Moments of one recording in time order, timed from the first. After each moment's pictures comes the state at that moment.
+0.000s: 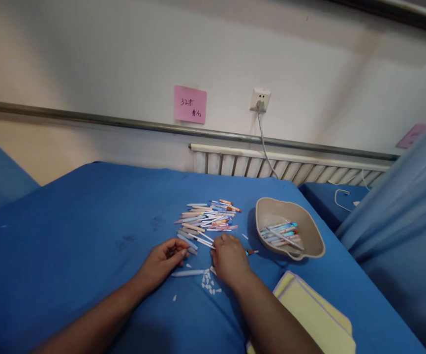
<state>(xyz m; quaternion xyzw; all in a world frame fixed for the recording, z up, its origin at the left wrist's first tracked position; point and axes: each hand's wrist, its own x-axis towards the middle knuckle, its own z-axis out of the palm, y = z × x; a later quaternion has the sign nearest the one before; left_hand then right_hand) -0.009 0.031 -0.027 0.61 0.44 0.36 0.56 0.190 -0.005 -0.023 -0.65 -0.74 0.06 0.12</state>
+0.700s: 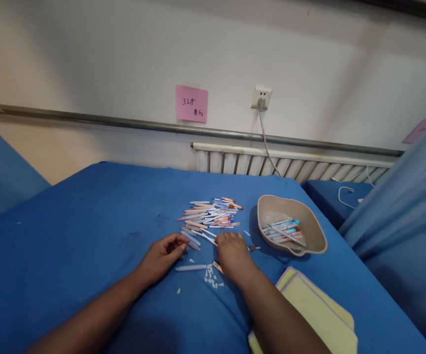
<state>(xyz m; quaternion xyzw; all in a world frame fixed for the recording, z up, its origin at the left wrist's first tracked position) -0.018 0.035 -0.029 0.67 0.44 0.33 0.49 0.194 -0.005 -0.026 -0.63 -0.77 0.05 0.08</state>
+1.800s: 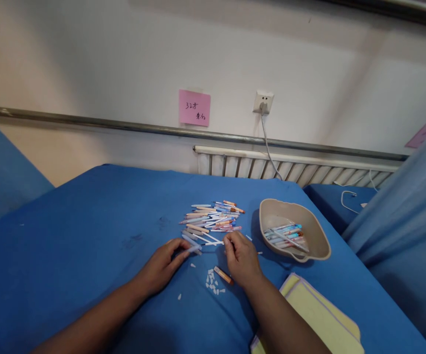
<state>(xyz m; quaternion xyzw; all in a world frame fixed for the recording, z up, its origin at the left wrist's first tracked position) -0.023 0.028 -0.016 0.80 0.42 0.26 0.33 0.206 -0.016 -0.023 -0.58 -0.68 0.13 0.43</state>
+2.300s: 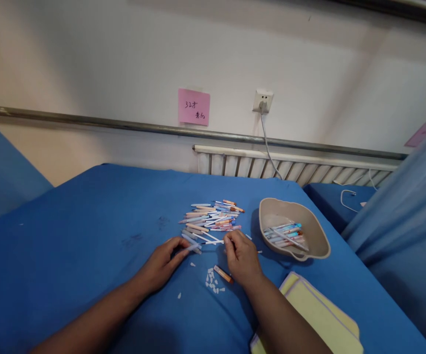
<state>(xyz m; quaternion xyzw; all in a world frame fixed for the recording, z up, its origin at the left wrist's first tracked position) -0.023 0.031 -0.018 0.81 0.42 0.25 0.33 0.207 -0.017 -0.022 -0.57 -0.68 0.12 0.44</state>
